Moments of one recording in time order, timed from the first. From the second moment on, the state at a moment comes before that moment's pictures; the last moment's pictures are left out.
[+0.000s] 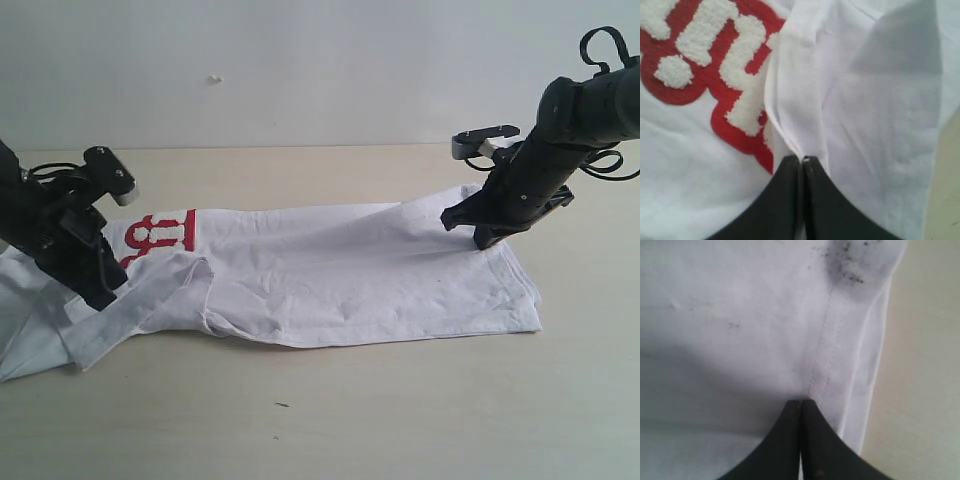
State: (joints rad) left arm -0.15 1.90 -1.09 -0.43 0.55 1.15; right arm -0.03 2.23 -1.51 0.18 0.66 -0.30
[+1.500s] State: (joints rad) left arm -0.14 1.93 -1.15 -0.37 0.63 1.03; right arm -0.03 2.23 -1.51 0.19 0.66 -0.31
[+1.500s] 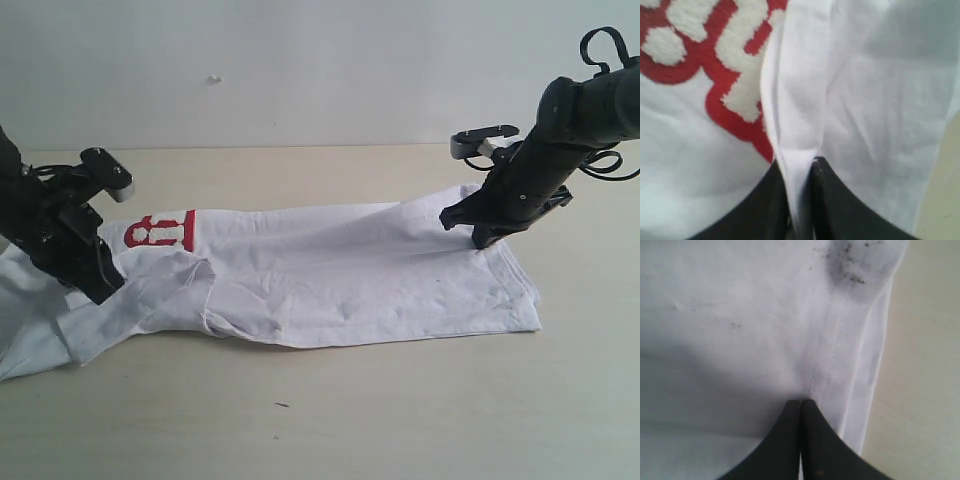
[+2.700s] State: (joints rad) left arm -0.14 1.97 -1.15 -0.48 0.16 1.38; right arm -0.03 2.23 -1.51 0.20 0.66 -0.32
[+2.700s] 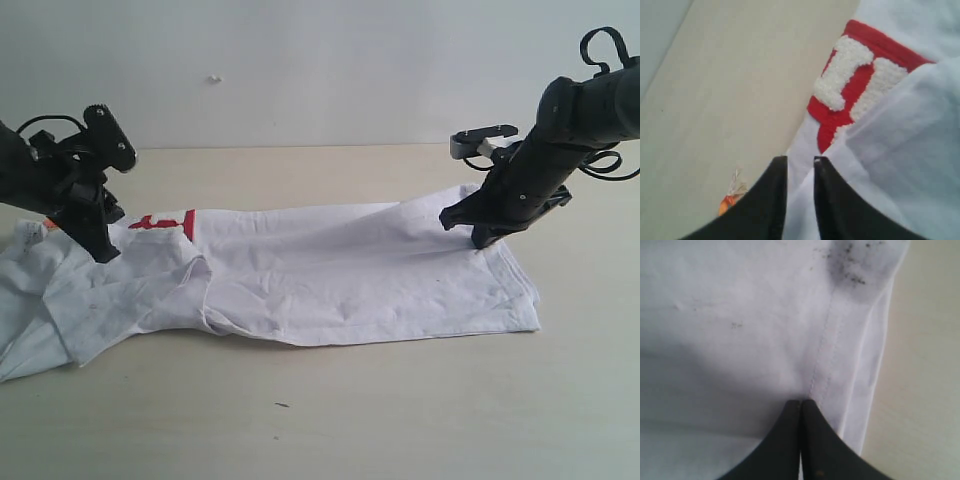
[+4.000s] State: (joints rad) left arm -0.22 2.15 -1.27 -0.74 0.25 1.02; right arm -0.03 2.23 -1.51 0.20 0.66 -0.32
